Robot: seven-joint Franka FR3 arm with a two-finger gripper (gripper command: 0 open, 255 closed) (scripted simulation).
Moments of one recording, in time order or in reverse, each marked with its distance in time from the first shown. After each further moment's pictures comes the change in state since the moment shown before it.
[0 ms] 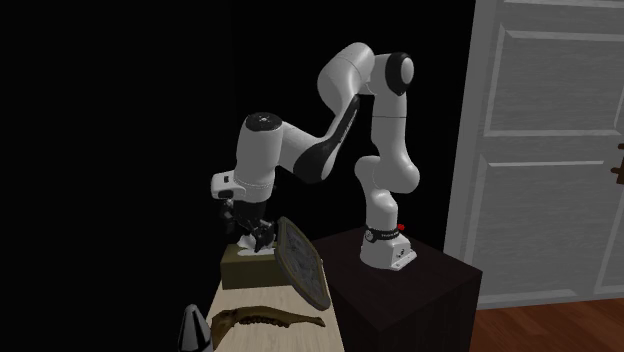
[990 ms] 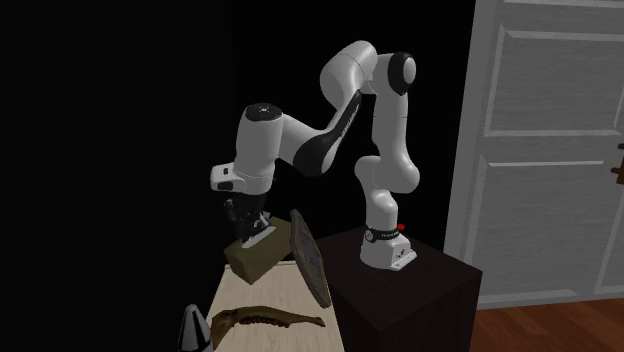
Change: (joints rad) arm 0.002 -0.027 0.001 0.016 0.019 -0.036 -0.025
